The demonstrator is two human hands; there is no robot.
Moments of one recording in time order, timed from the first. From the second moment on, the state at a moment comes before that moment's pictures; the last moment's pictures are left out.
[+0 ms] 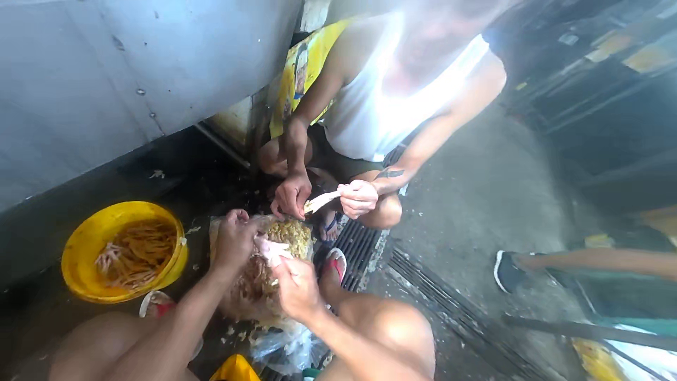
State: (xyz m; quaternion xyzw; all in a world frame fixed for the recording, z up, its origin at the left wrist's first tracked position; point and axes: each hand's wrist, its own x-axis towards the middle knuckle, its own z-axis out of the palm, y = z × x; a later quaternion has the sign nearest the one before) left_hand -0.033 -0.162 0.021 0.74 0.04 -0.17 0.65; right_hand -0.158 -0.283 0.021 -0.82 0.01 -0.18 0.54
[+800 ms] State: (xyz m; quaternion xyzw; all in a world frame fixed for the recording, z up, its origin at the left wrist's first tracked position) left_hand -0.035 -0.139 0.026 0.83 -0.02 -0.18 0.53; right_hand -0.161 -0.289 0.019 -0.77 0.03 0.08 0.63
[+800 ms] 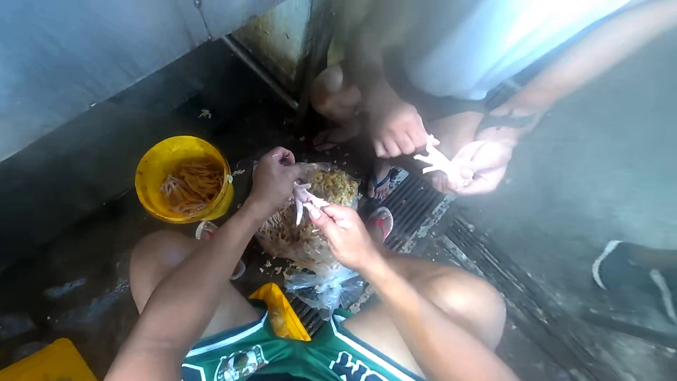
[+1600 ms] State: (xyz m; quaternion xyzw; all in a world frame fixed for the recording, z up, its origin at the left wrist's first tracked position) left_hand -0.045 -0.124 0.037 0.80 -0.07 -0.25 0.54; right_hand -0.156 -0.285 0.017 -0.79 0.02 0.02 0.61
